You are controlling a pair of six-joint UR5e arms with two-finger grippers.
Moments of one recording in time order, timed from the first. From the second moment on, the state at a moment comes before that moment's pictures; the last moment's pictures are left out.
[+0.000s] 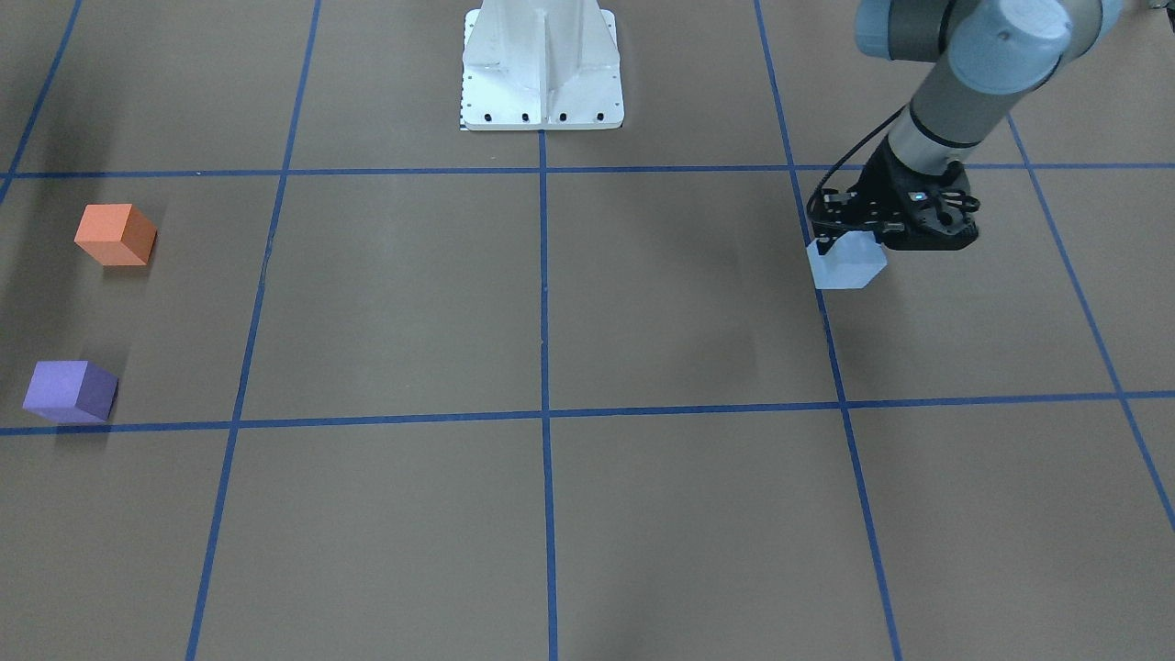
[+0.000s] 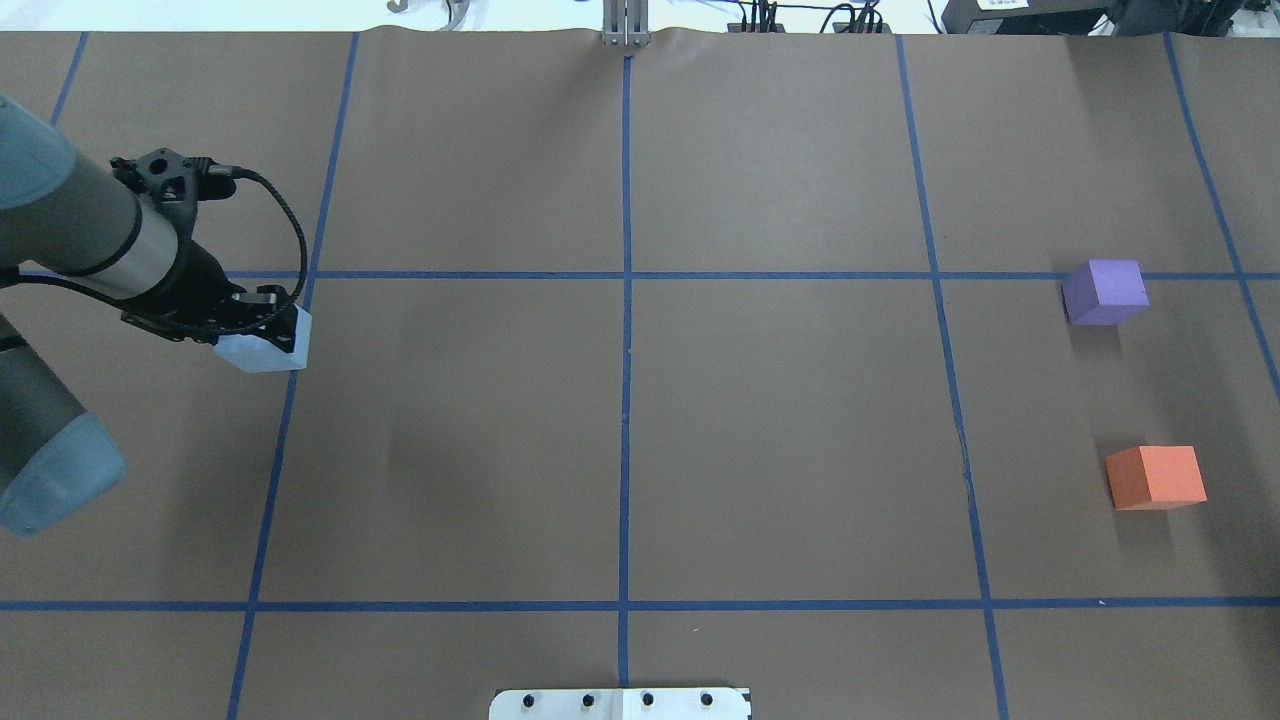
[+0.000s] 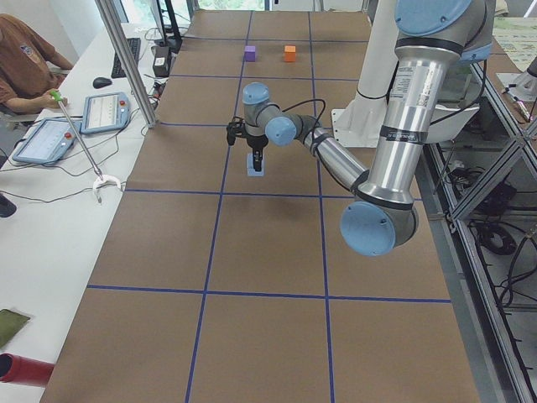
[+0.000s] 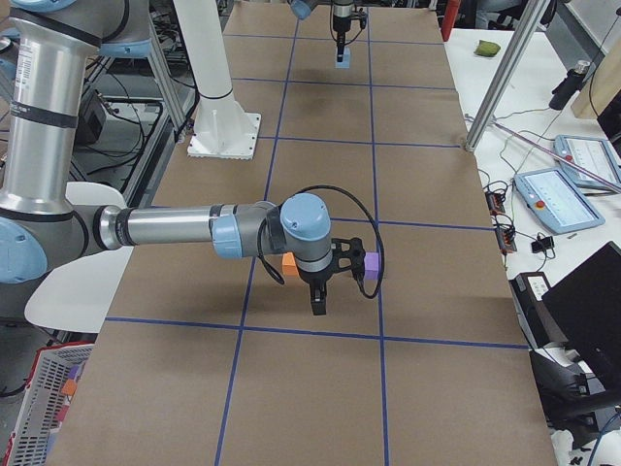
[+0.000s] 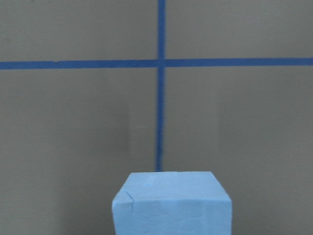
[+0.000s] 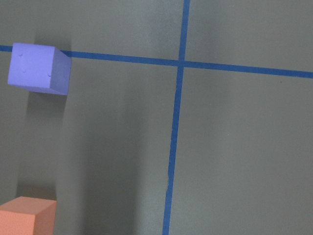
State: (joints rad) left arm -0.80 -1.85 -1.99 -1.58 -2.13 -1.02; right arm 1.57 -1.81 1.94 -1.50 2.38 0.10
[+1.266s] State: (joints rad) left arm -0.53 -2.50 -1.47 -1.55 -1.92 -1.29; right arm 1.27 -1.49 2.16 -1.62 2.38 0.67
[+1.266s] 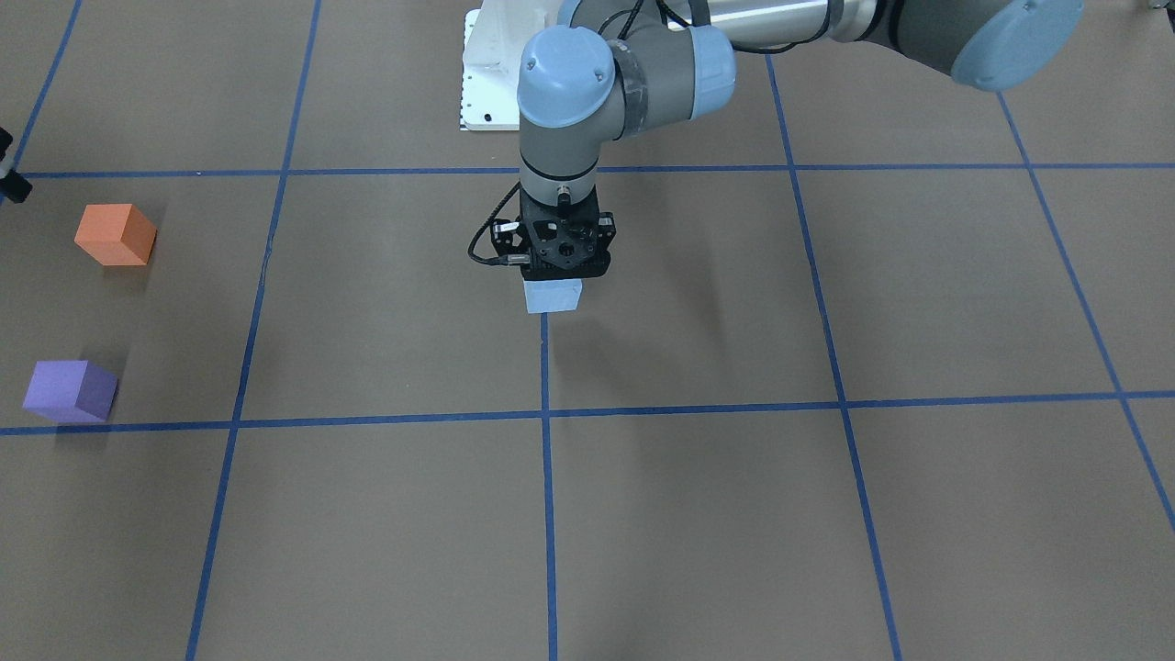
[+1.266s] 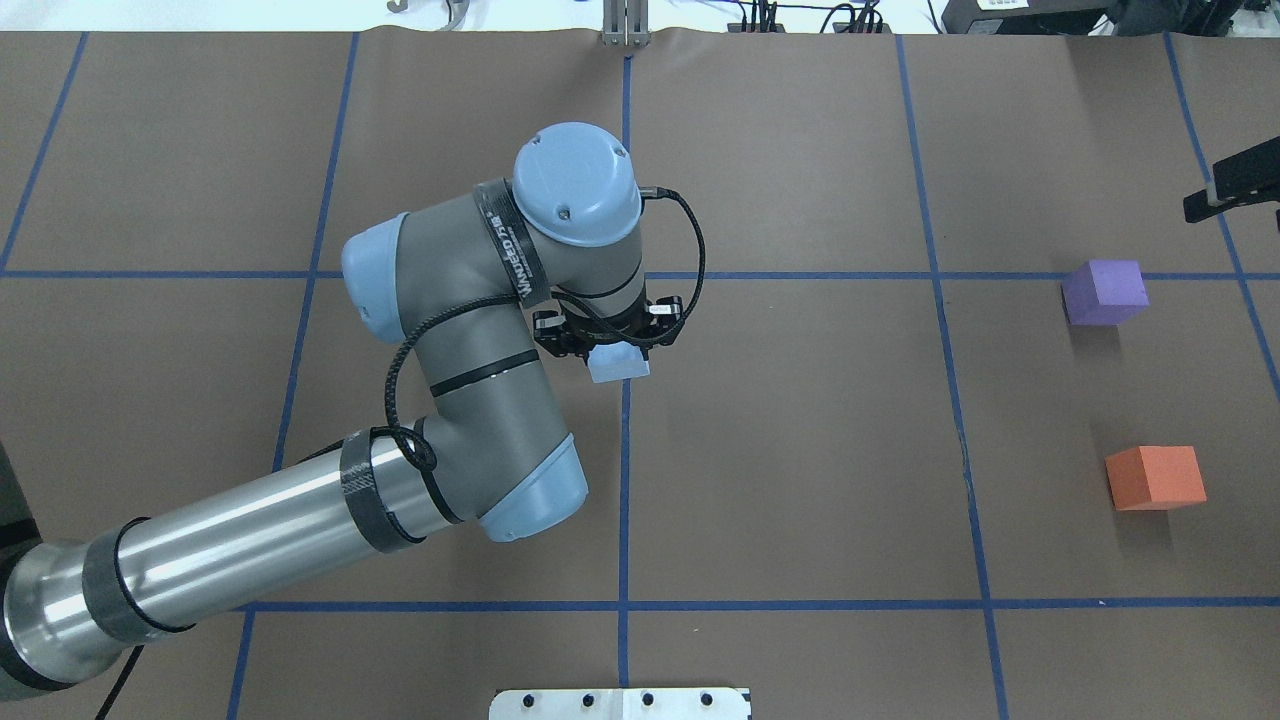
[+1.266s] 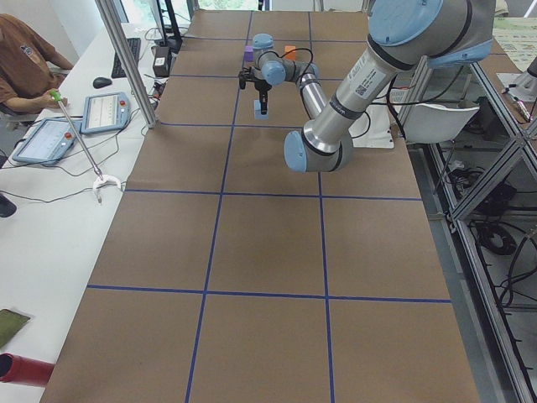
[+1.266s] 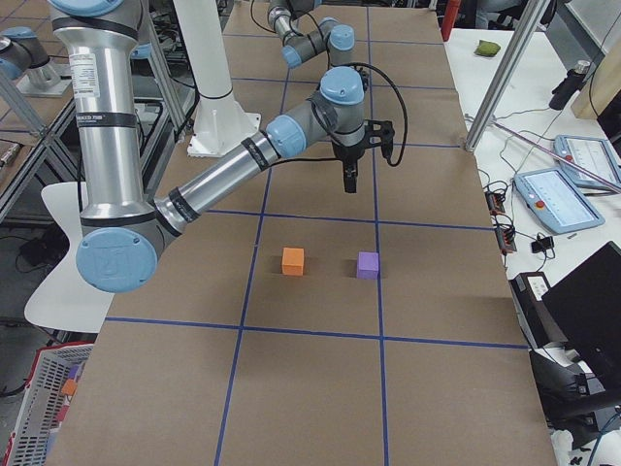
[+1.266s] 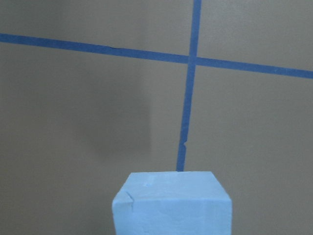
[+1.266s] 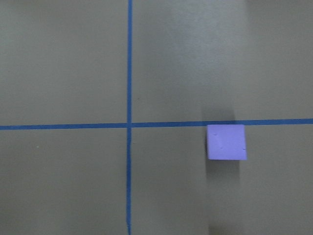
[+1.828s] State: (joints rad) left arm -0.50 -2.53 -1.34 -1.64 -1.88 -1.28; right arm 1.17 -1.19 2.16 -1.94 2.36 0.74
